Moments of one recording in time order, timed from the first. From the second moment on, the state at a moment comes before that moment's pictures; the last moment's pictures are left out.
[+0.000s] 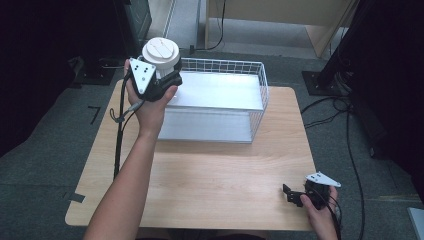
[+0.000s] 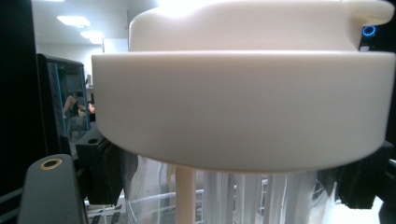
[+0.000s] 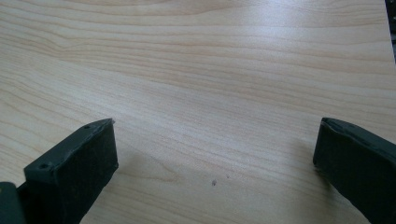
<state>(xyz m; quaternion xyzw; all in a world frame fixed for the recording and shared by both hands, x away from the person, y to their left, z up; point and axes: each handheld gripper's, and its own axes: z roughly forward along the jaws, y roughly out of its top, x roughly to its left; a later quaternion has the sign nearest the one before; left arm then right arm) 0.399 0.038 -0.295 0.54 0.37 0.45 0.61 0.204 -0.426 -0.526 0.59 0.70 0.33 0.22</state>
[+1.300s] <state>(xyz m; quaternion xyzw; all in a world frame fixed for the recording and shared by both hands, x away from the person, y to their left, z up) 0.416 0.045 -0.294 0.56 0.40 0.38 0.62 0.203 -0.425 -0.526 0.59 0.70 0.33 0.22</state>
